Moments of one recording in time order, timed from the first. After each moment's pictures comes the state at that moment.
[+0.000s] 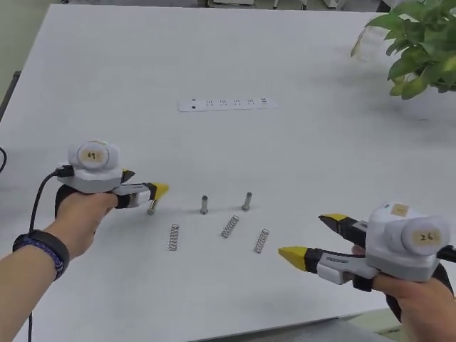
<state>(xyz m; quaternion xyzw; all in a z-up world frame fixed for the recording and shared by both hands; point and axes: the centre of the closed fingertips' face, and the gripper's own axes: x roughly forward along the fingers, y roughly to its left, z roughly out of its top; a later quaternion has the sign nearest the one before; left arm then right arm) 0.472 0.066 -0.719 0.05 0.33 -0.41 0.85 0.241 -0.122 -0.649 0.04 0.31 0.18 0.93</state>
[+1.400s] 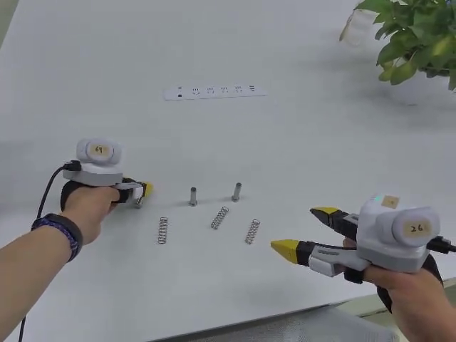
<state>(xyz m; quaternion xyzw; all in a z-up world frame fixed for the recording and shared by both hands) 0.477 0.058 -0.778 0.05 0.41 -0.38 0.83 0.239 -0.126 -0.655 0.05 0.32 0.17 0.93</state>
